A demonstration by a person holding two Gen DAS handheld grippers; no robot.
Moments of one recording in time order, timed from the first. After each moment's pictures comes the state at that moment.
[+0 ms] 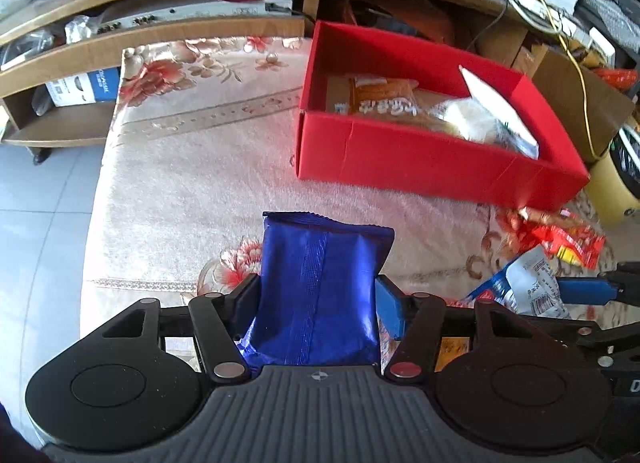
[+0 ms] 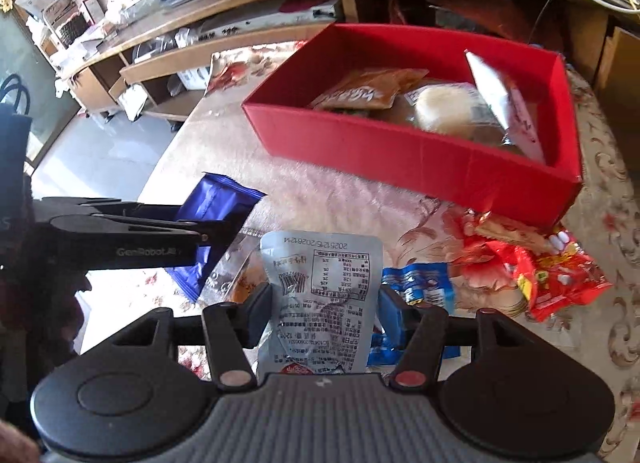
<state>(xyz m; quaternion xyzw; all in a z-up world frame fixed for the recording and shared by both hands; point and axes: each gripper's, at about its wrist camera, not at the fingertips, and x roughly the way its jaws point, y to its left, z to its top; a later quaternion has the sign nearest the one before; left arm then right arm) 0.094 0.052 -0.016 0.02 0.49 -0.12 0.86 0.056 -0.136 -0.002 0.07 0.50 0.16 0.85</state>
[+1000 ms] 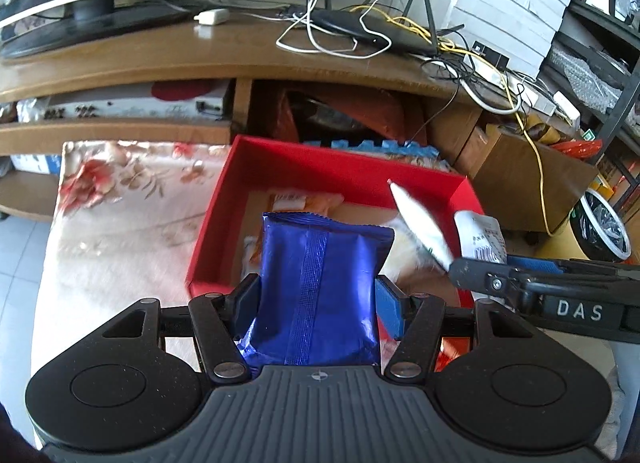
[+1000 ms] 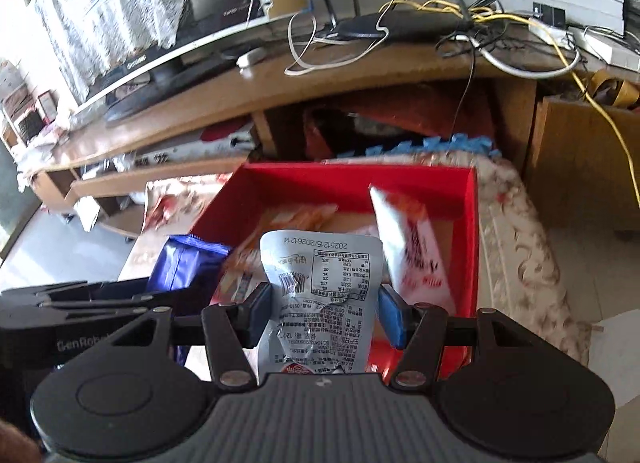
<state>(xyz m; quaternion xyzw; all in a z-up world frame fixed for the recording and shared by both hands) 0.145 -0.015 0.034 -0.02 0.42 -0.16 0.89 0.125 -0.203 0.047 0.12 0.41 0.07 0.90</state>
